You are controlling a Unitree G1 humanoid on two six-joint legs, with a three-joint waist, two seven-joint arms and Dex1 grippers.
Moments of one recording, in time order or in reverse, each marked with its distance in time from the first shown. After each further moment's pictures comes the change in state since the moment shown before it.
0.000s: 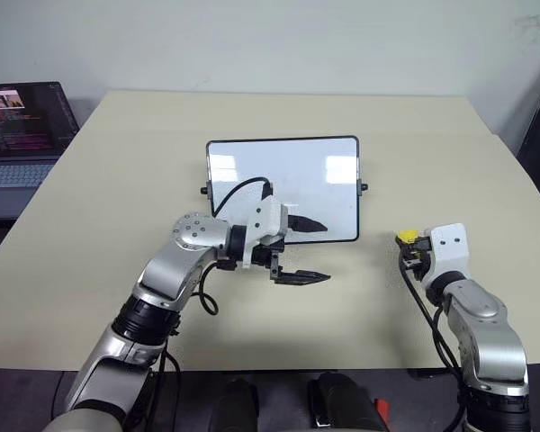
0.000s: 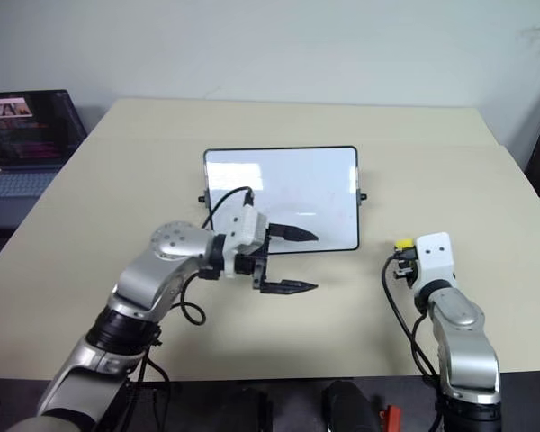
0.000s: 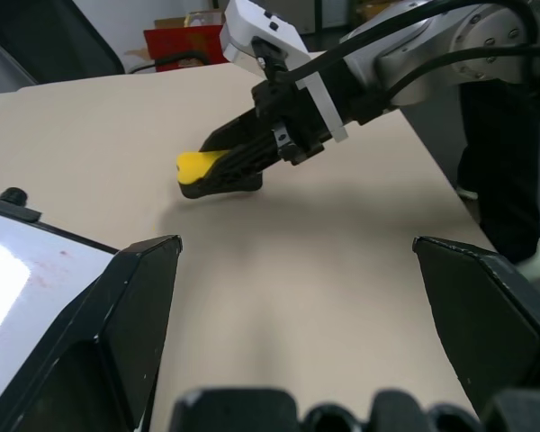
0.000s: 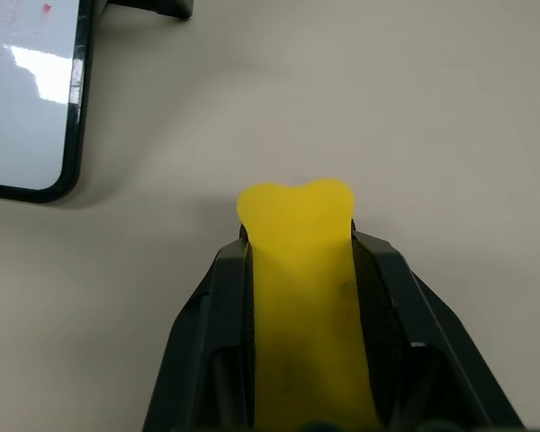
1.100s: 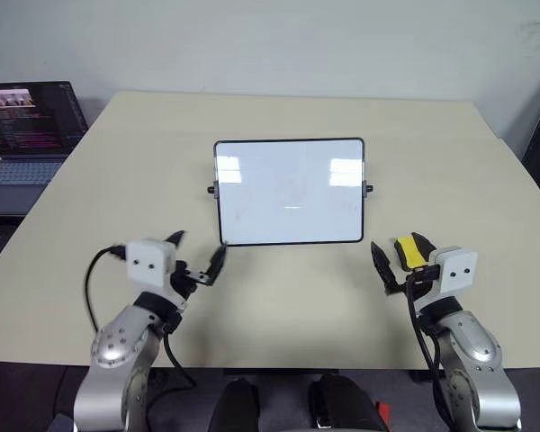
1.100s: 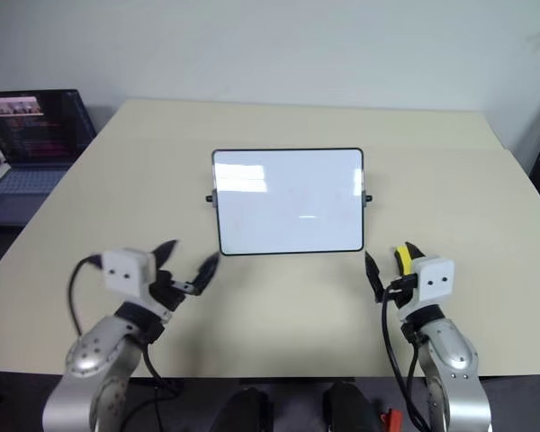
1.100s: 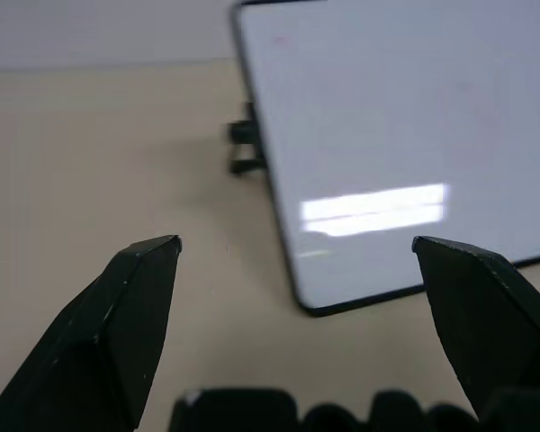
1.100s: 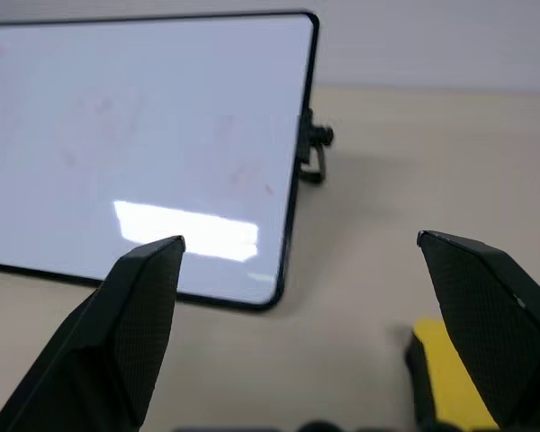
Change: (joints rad) left arm 0.833 -0.305 0.501 -0.516 0.205 0.039 0.958; right arm 0.247 0.106 0.060 -0.002 0.240 -0.593 0.086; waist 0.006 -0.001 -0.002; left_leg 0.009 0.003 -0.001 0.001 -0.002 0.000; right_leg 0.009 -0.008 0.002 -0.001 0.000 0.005
